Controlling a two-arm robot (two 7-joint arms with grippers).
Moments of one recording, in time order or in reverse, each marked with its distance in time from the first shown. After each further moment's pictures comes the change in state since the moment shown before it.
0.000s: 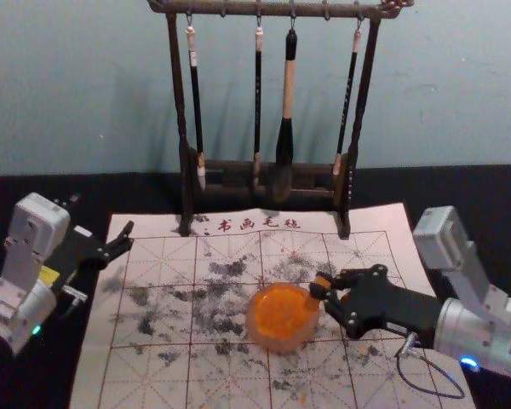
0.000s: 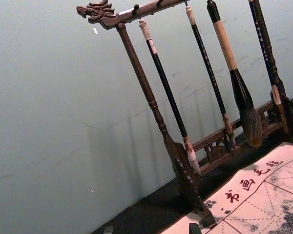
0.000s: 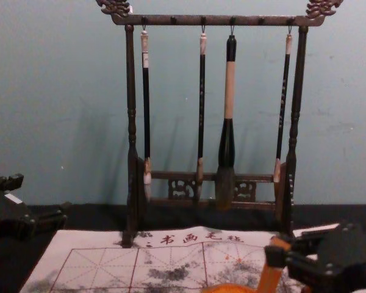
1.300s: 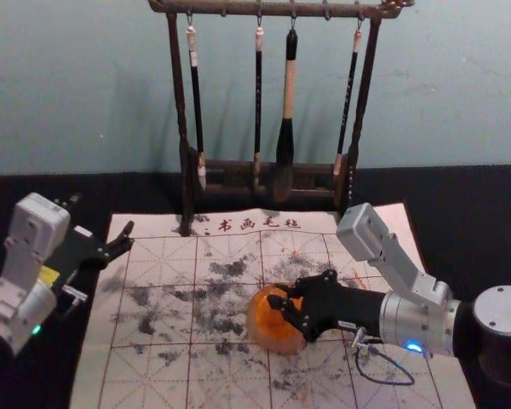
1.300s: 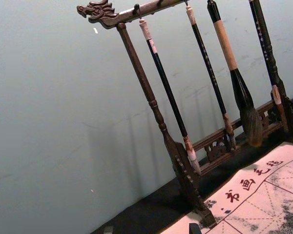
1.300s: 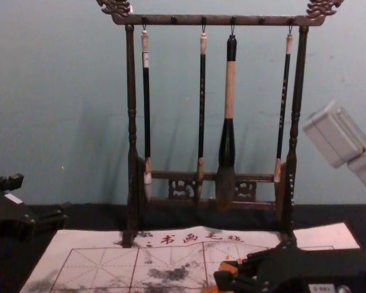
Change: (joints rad) left arm 0.000 0.000 0.000 0.000 0.000 0.000 0.000; right arm 0.168 -0.092 -0.148 0.148 -0.057 0.099 0.016
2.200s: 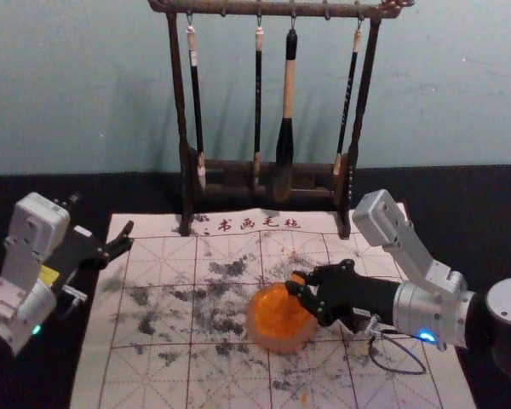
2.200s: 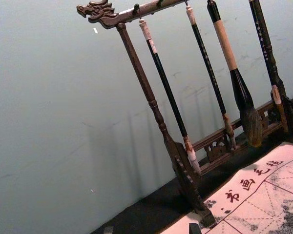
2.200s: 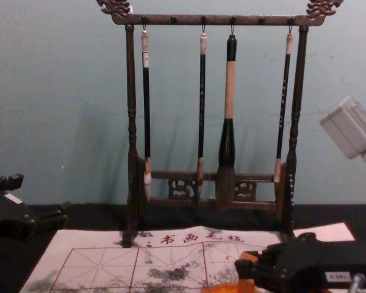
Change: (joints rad) left arm 0.000 0.000 0.000 0.000 0.000 0.000 0.000; right arm 0.005 0.009 0.032 0.012 0.017 0.031 -0.034
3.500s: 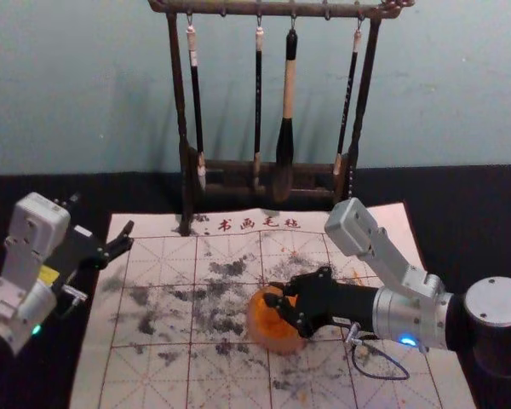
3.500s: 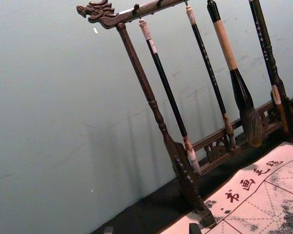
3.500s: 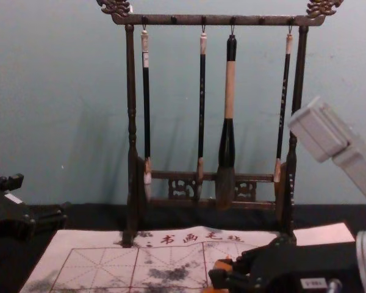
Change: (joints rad) left arm 0.000 0.000 0.000 0.000 0.000 0.000 0.000; right arm 0.023 -0.013 -0.053 -0.020 -0.031 0.017 0.023
